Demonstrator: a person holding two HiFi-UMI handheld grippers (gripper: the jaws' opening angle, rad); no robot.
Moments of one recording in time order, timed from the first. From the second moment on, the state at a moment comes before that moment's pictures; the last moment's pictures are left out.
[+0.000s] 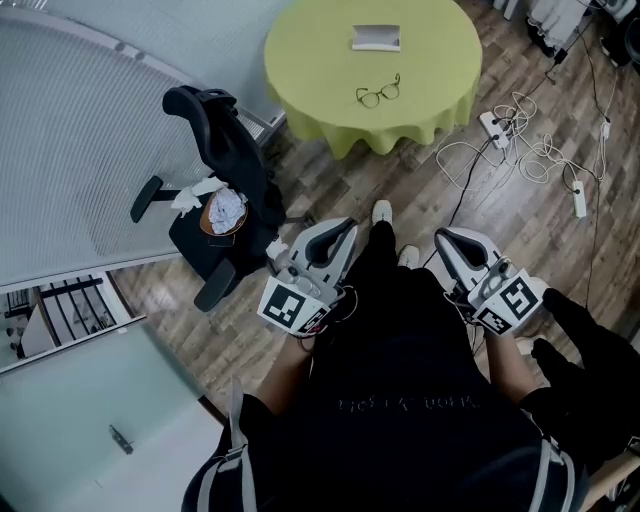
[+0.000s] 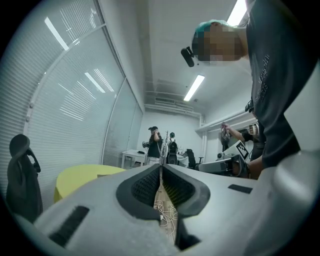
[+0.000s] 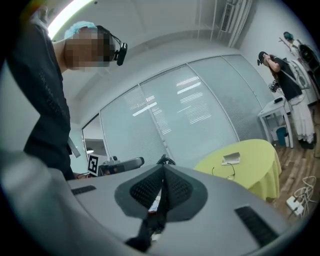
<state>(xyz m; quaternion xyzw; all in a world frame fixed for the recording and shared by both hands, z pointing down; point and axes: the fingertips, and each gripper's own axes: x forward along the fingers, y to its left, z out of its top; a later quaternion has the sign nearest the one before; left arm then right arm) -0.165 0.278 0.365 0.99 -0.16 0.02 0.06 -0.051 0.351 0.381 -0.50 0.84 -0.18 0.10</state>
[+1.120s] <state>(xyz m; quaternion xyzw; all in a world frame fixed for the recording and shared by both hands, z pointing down) -0.135 0.085 0.382 0.99 -0.12 0.01 0.09 -0.042 0.153 0.388 -0.51 0.83 -0.22 0.05</state>
